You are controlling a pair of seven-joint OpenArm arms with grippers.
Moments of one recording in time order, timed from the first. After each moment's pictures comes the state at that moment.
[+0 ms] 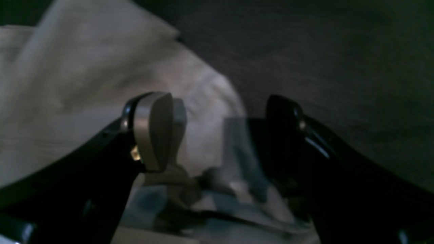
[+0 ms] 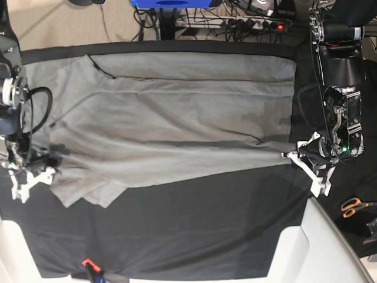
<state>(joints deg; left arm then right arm) -13.0 -21.9 -8.5 63.1 -20.9 -18.1 45.4 34.3 19.8 6.8 13.7 9.2 13.8 -12.0</state>
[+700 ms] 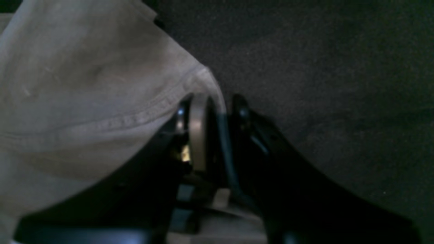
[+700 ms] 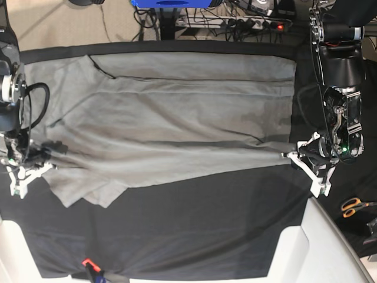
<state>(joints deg) -13.0 -21.9 -8.5 63.1 -20.9 -18.1 45.4 33.4 20.4 4.8 13.7 9.2 12.7 -11.8</state>
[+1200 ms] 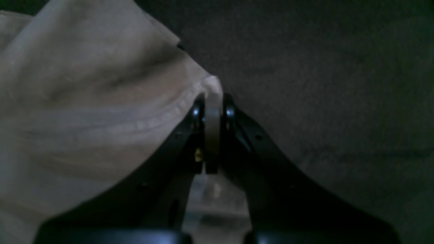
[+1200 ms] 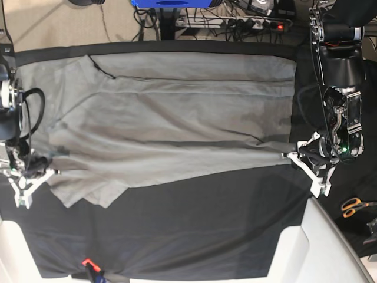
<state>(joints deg) -13.0 -21.9 -8.5 63.2 -20.9 -18.1 45.4 36.6 20.6 -3.2 13.8 9.0 13.1 -12.1</state>
